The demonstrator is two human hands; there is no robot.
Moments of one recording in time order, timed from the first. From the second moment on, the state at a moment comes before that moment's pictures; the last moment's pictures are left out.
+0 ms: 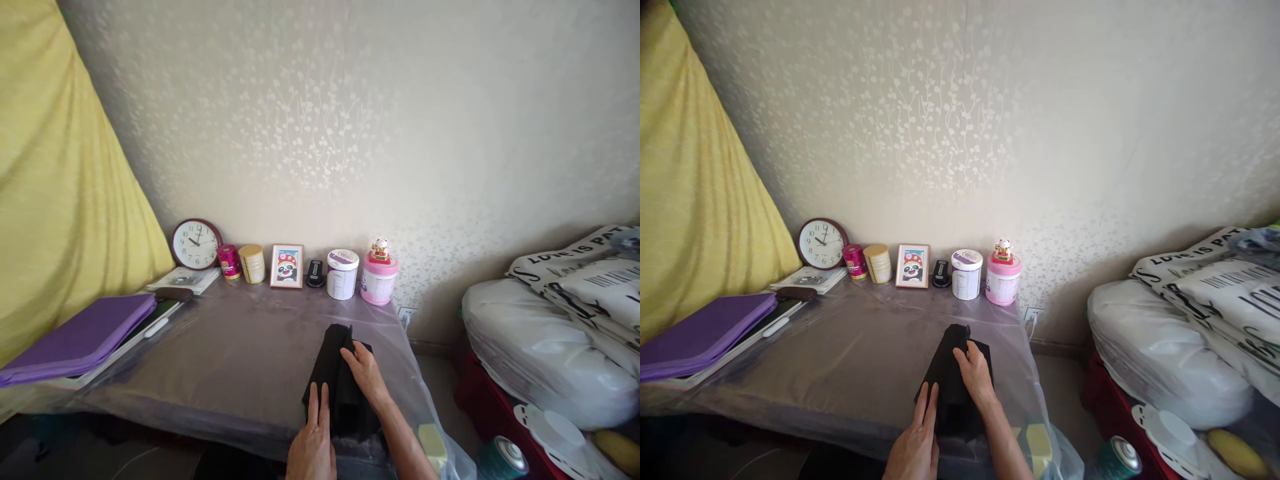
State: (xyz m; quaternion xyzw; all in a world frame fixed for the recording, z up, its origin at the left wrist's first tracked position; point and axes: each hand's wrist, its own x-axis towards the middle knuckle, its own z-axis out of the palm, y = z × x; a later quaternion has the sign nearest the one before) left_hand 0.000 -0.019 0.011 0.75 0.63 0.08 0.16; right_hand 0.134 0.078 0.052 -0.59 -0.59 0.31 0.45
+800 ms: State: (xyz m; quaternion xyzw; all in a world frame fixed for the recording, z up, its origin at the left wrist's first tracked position) left_hand -0.031 -0.023 0.006 0.75 0.62 0.18 0.14; right_hand 0.086 0.083 0.056 -0.55 -0.71 0.32 0.30
